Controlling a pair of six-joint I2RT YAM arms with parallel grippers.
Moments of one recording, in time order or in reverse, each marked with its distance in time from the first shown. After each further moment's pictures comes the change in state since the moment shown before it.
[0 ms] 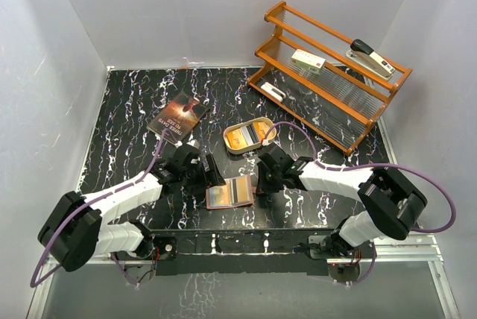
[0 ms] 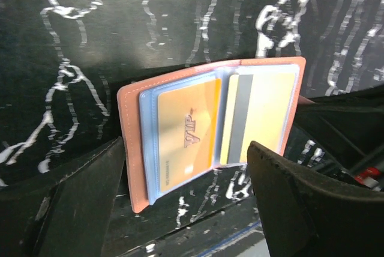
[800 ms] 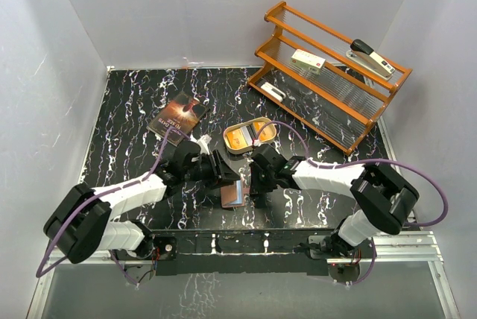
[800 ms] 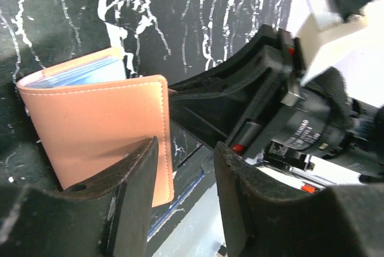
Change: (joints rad) left arm -0.005 0.044 -0.052 0.436 0.310 -0.192; right arm 0.040 0.056 0.045 0.027 -0.009 -0.018
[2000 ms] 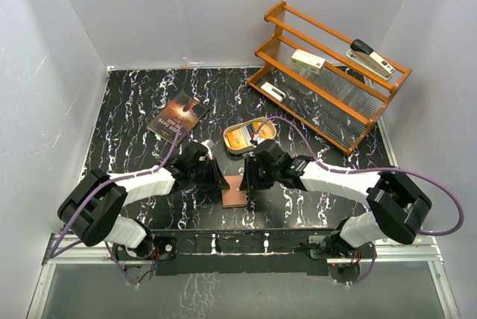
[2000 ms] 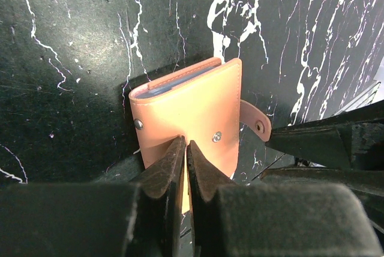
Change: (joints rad) left arm 0.000 0.159 0.050 -0.147 -0.109 0.216; right arm 0.005 -0.106 0.008 0.037 -0.097 0.029
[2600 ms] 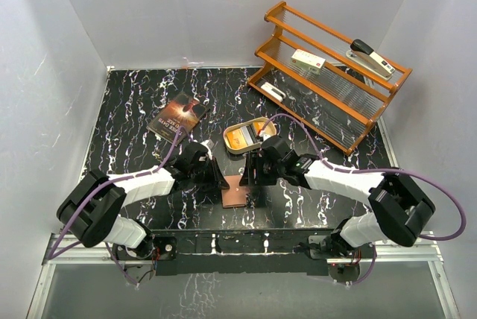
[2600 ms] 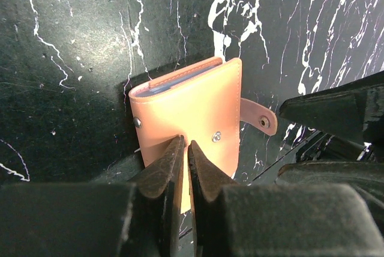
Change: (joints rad) left arm 0.000 -0.008 0.000 -0.011 -0.016 0.003; right arm -0.067 -0.016 -0.020 0.041 -0.043 -0.013
